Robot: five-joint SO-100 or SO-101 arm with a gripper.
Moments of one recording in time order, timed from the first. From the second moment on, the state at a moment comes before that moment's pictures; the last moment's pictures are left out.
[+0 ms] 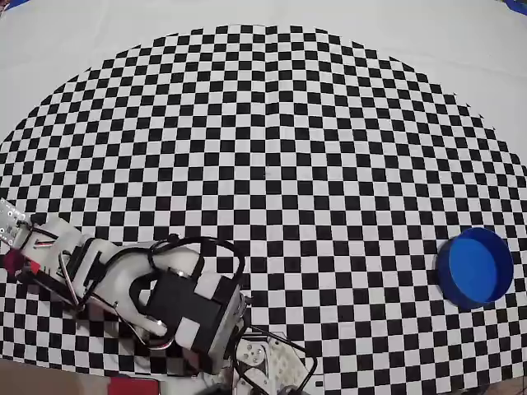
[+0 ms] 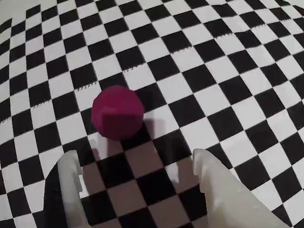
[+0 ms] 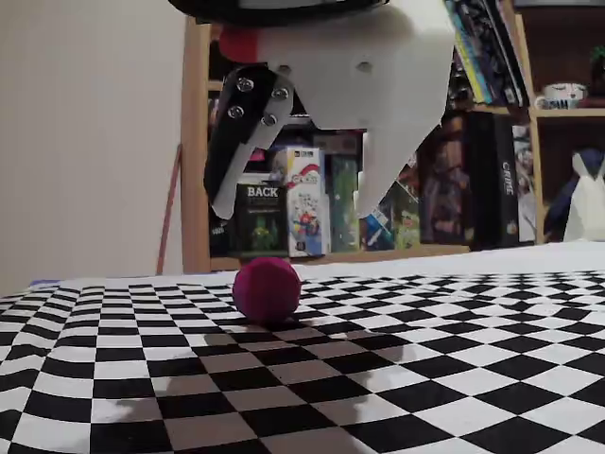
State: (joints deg) arm -65.6 90.5 127.6 -1.3 -92.3
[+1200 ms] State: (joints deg) arm -66.1 79.7 117.9 -1.3 -92.3
